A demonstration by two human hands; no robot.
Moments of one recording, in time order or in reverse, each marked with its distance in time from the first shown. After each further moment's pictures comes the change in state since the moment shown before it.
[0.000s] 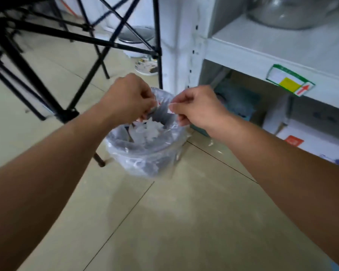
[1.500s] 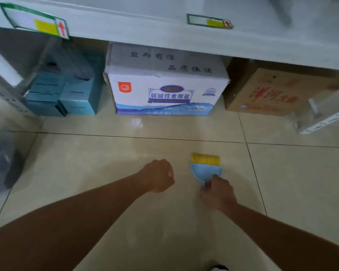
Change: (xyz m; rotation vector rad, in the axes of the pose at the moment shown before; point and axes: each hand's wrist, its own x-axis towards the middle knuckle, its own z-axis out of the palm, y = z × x) left_hand -0.177 0.212 0.383 0.209 -1.057 0.289; right_hand -0.387 0.359 -0.202 -0.626 0.379 0.961
